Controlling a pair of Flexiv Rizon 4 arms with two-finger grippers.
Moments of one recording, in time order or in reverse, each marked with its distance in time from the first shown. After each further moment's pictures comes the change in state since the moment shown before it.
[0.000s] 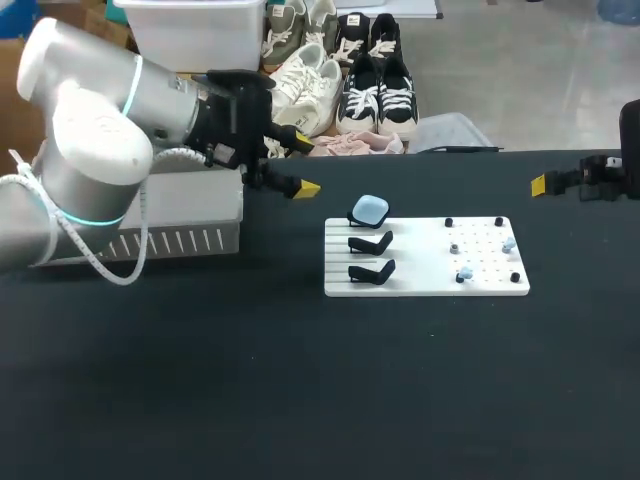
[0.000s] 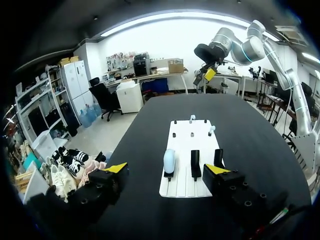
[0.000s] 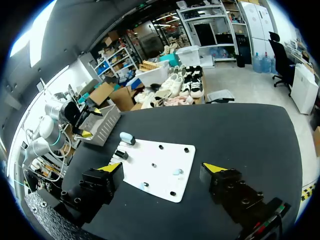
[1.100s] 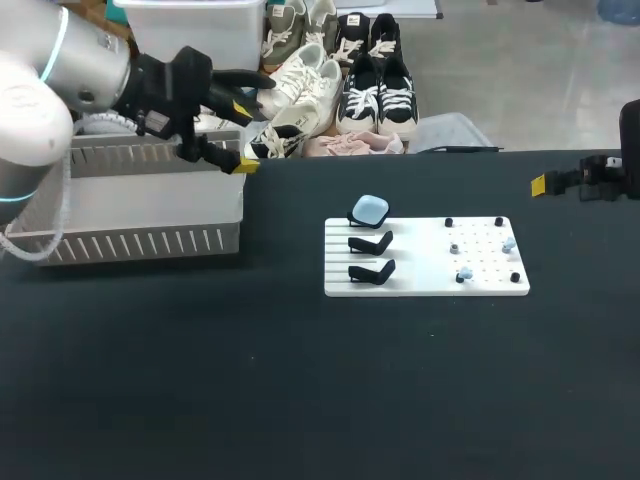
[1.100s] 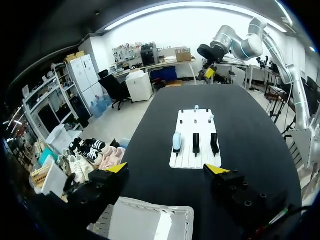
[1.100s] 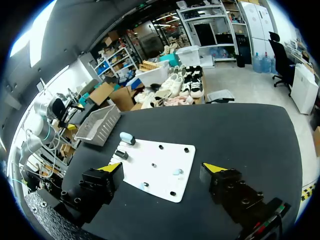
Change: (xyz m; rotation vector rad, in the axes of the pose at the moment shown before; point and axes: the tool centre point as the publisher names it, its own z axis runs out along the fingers) left arm 0.003 0.005 -0.100 -0.088 0.132 0.015; right arm 0.000 0.000 0.000 0.000 0.000 0.000
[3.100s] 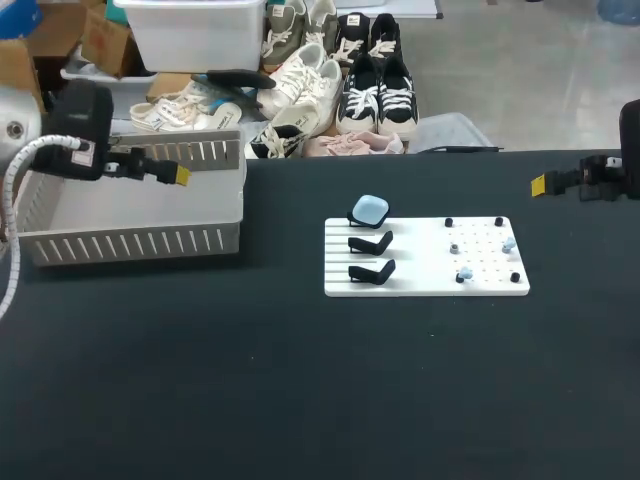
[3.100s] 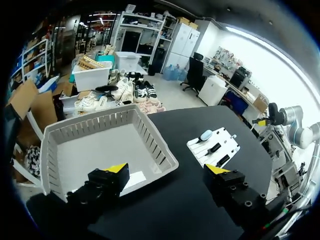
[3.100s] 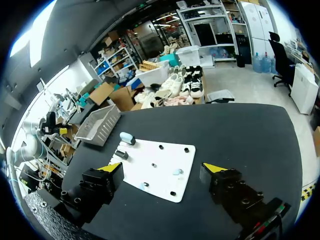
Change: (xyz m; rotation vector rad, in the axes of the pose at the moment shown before) left arm 0.066 -0.041 -0.086 -0.334 0.008 -0.892; right arm 0.000 0.000 0.000 0.000 0.000 0.000
